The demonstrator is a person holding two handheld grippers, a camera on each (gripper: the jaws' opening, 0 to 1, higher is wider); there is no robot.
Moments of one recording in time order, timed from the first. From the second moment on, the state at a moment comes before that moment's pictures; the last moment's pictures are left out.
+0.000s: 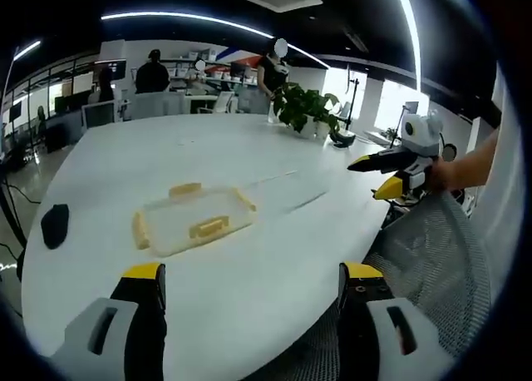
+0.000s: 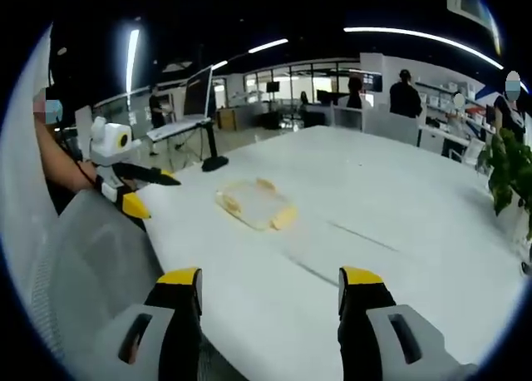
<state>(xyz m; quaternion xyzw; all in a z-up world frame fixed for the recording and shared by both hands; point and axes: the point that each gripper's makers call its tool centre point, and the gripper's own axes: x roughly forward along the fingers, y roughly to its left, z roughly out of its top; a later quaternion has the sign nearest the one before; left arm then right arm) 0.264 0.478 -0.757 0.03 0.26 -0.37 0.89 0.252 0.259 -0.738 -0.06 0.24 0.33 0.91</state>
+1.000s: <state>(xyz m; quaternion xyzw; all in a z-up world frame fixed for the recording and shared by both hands) 0.266 0.479 -0.758 0.04 0.26 -0.37 0.89 0.253 0.262 -0.734 -0.06 0.23 0.33 0.91</state>
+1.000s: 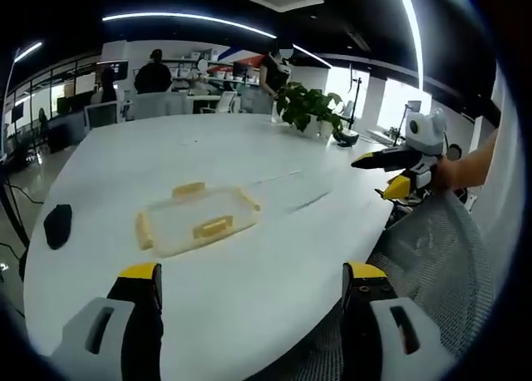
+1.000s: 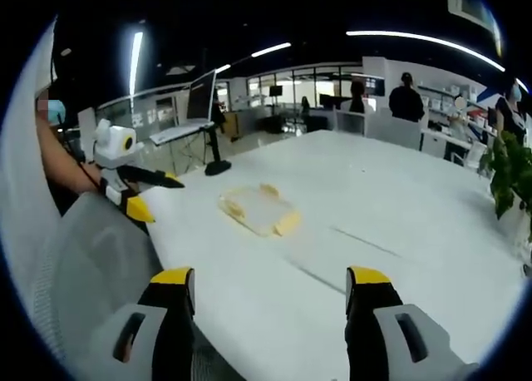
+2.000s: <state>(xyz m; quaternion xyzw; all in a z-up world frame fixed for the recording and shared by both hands) 0.270 0.482 -0.759 0.04 0.26 -0.36 0.90 0.254 0.261 -0.733 -0.05 0.22 0.33 0.92</state>
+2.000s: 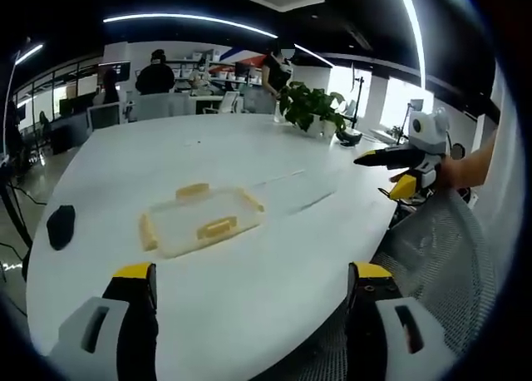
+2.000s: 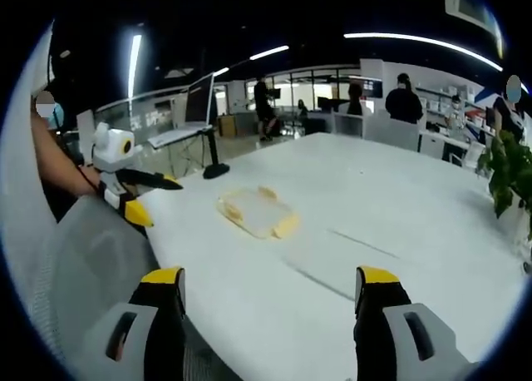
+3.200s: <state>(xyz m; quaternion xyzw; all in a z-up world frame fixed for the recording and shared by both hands) 0.271 0.481 -0.747 0.02 0.25 -0.36 0.90 0.256 0.258 -0.732 -0.05 0.23 0.32 0.92</state>
